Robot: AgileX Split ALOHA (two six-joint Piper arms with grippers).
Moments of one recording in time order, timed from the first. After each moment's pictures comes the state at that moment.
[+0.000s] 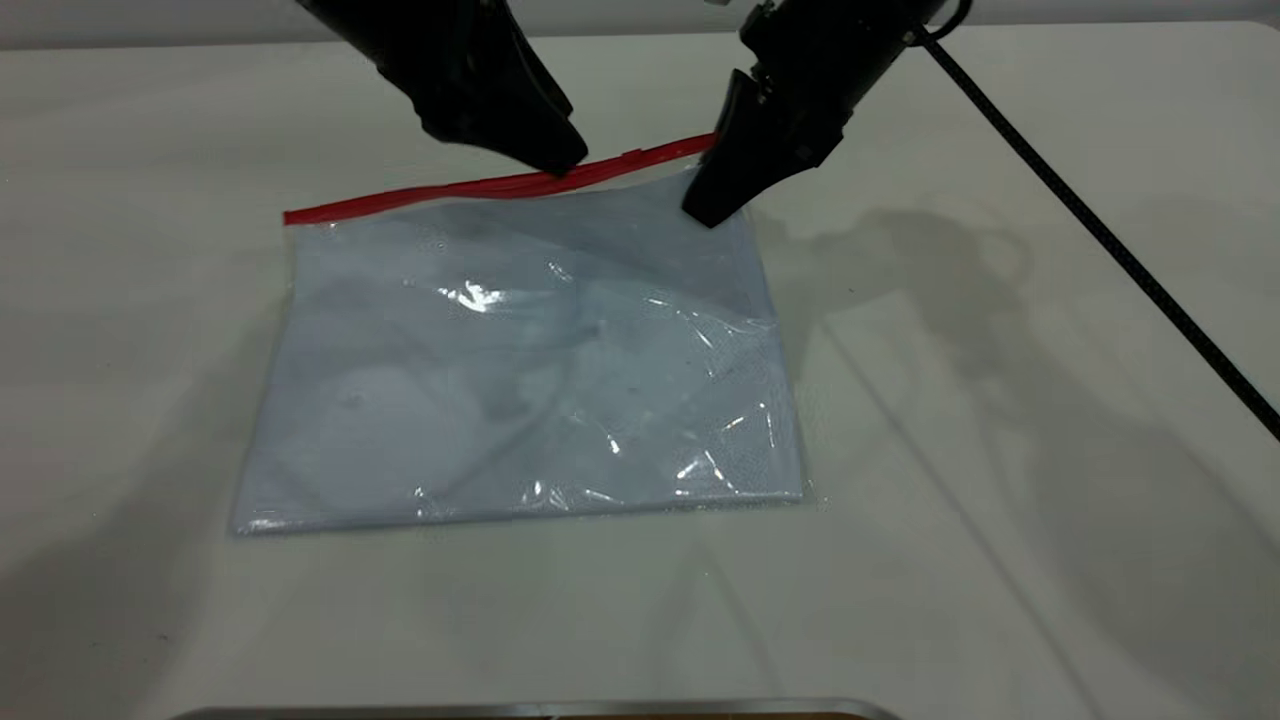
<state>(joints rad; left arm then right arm) -0.32 2.15 -1.31 -1.00 0.60 1.72 0.31 2.50 -1.79 0.84 1.02 -1.61</state>
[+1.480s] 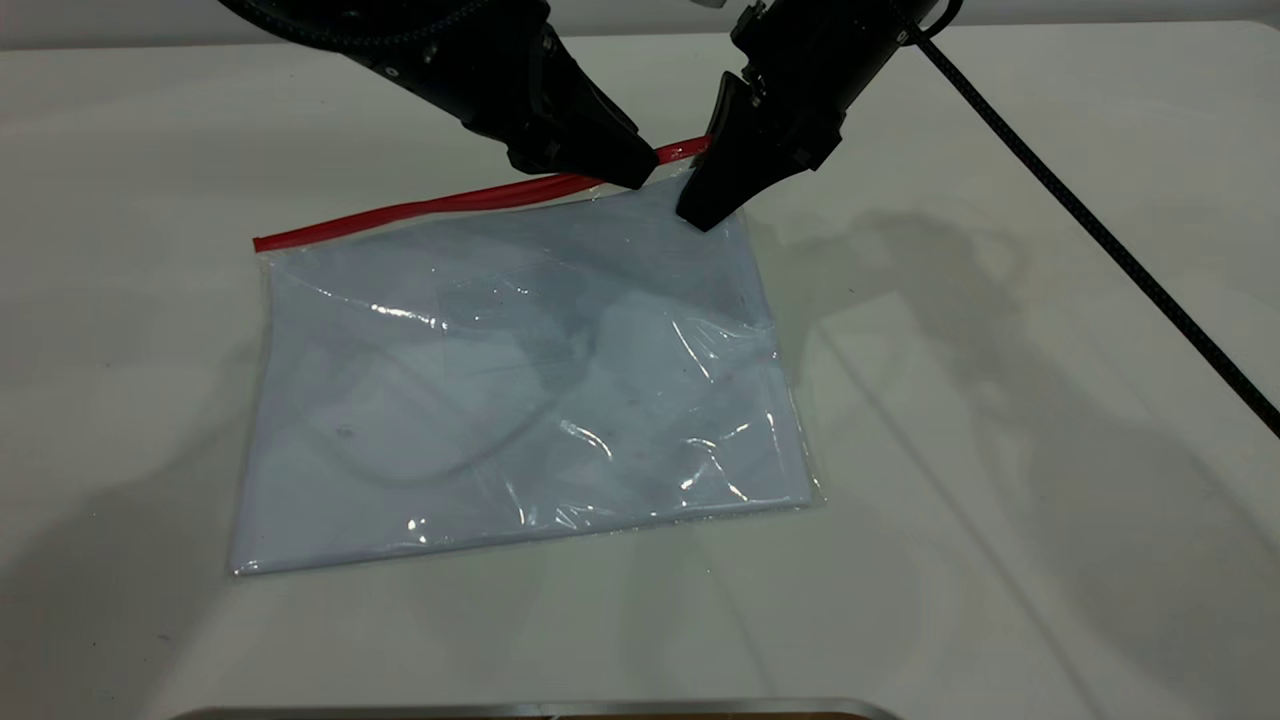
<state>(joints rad) -0.32 2.31 -1.38 -1.33 0.62 1.92 0.32 2.50 -1.79 0.83 1.03 -1.63</state>
